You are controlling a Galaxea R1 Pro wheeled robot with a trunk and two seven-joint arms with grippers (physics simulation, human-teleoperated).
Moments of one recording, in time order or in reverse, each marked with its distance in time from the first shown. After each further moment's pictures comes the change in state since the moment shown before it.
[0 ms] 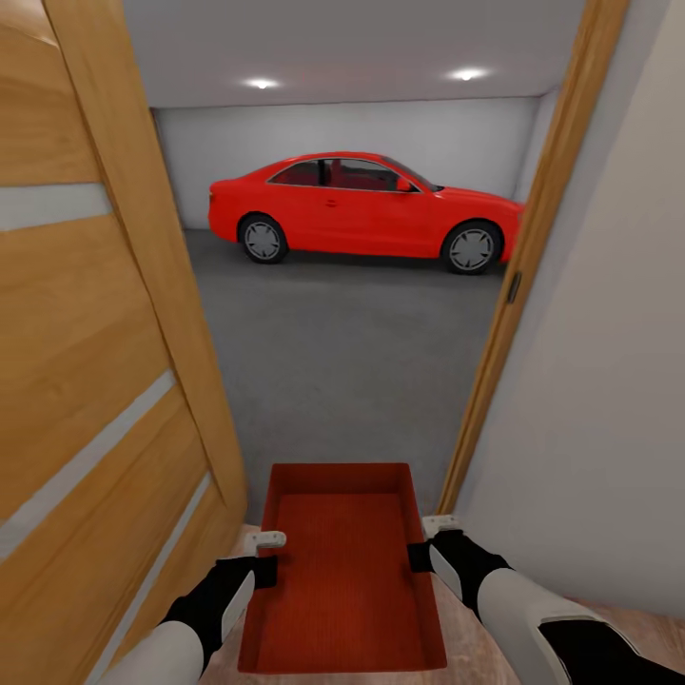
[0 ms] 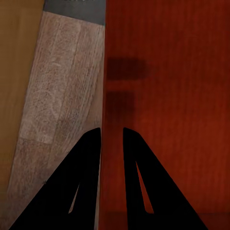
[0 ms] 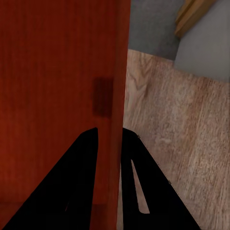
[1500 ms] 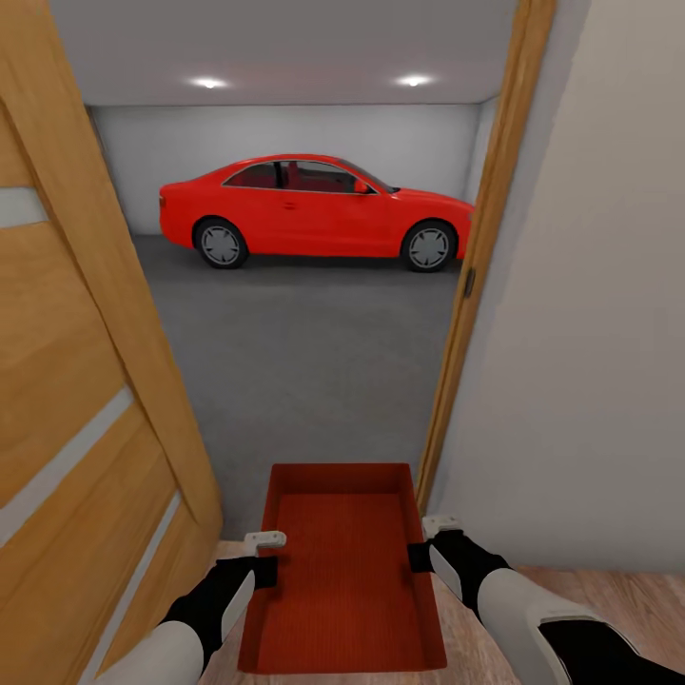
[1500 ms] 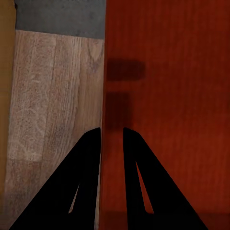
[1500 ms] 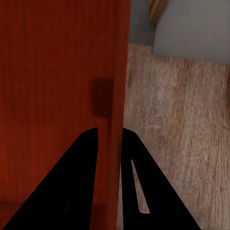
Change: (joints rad) left arm 0.000 0.000 0.000 0.000 0.000 0.001 0.000; right arm 0.000 0.000 -0.001 0.001 0.000 0.000 -0.001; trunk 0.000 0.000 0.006
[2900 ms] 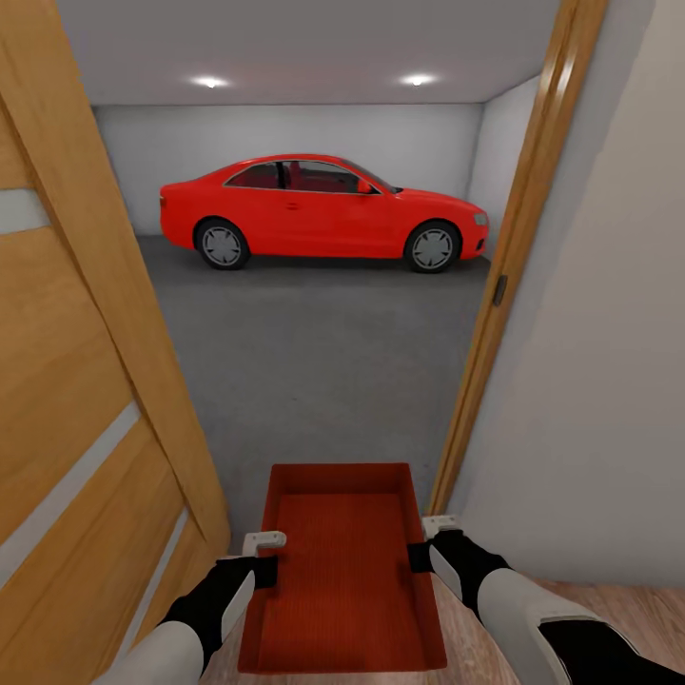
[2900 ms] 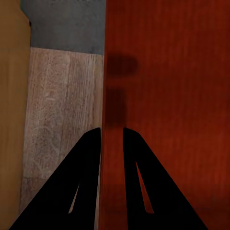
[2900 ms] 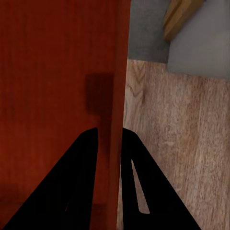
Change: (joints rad) left arm 0.000 0.000 0.000 0.000 0.000 -0.001 0.000; right arm 0.000 0.000 0.000 0.000 0.000 0.000 0.000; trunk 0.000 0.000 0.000
